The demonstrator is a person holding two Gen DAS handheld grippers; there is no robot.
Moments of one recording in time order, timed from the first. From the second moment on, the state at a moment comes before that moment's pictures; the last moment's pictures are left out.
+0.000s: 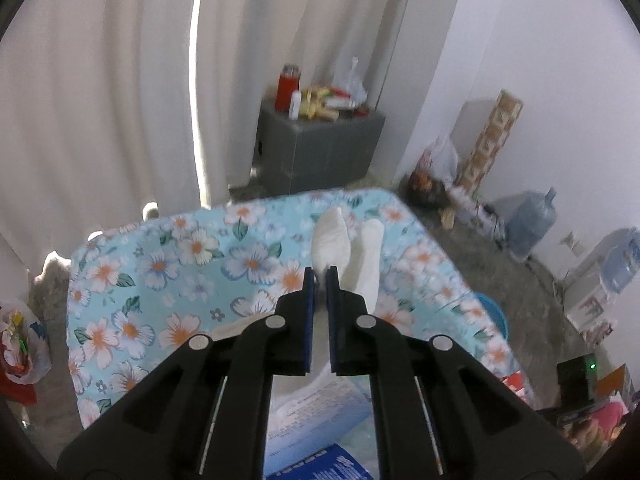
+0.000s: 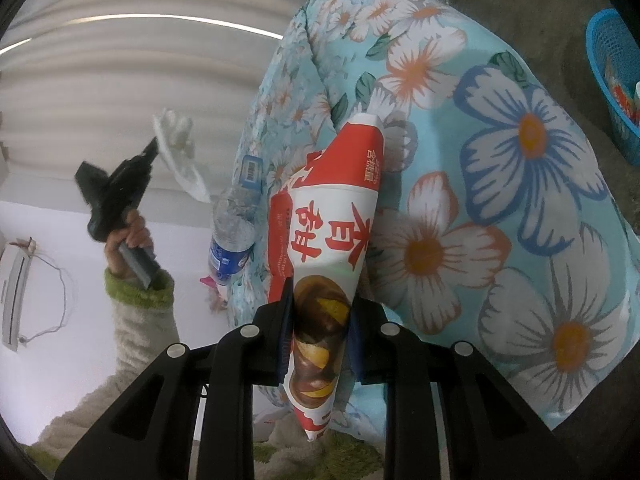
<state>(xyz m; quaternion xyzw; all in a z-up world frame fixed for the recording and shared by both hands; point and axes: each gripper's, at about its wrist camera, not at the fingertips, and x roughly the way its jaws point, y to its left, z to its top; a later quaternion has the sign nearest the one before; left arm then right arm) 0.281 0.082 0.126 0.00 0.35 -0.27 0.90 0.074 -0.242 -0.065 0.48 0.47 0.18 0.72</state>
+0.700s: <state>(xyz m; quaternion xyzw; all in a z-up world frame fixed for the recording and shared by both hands) 0.138 0.070 0.176 -0.08 0.23 -0.34 0.91 0.047 -0.269 -0.032 0.48 0.40 0.14 0.77</state>
